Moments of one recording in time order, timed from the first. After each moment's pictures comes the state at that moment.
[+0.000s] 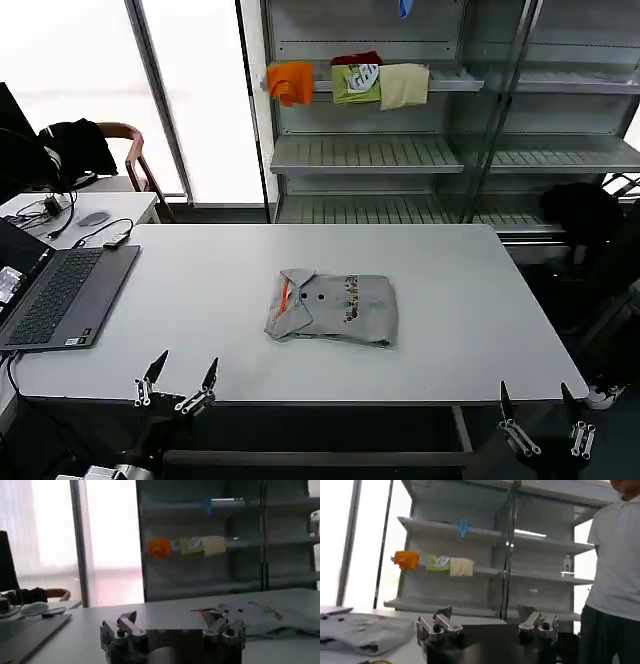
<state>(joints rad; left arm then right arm) 1.77 -1.02 -0.53 -2.20 -0.36 -0.08 -0.20 -2.04 1.04 0.63 2.23 0.21 0.41 0.44</state>
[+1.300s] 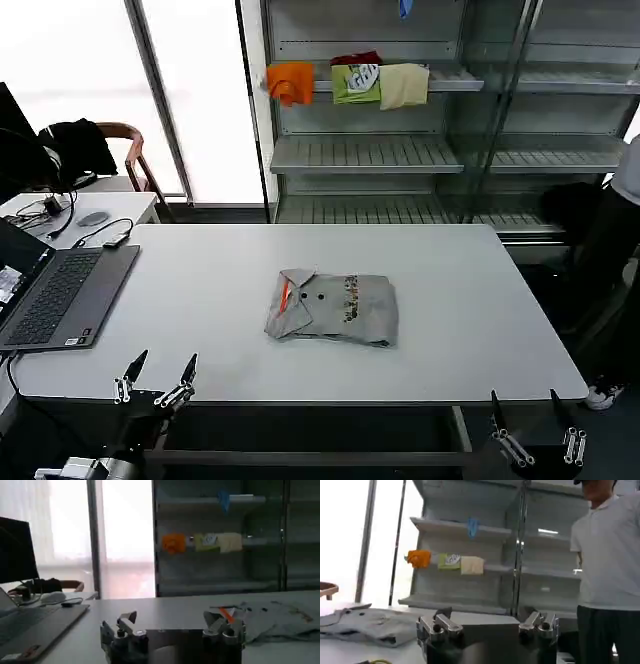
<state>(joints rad) 1.76 -1.01 -0.61 -2.16 -0.46 -0.08 -0.18 -2.07 1.03 0.62 2.22 0.22 0.44 0.39</state>
